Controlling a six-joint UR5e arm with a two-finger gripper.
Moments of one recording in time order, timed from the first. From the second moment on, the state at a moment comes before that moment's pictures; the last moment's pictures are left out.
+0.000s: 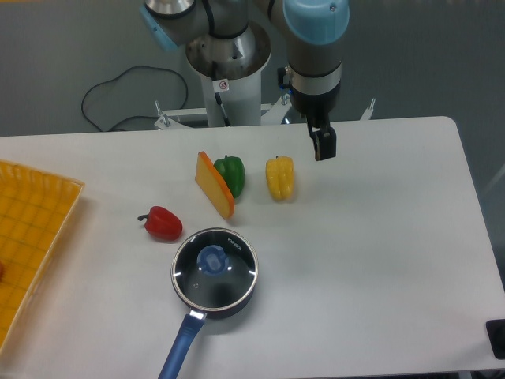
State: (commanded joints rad) arm 2.60 -1.64 -1.59 -1.47 1.66 1.88
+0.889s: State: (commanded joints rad) arm 2.58 -1.63 -1.65 -1.46 1.64 1.78
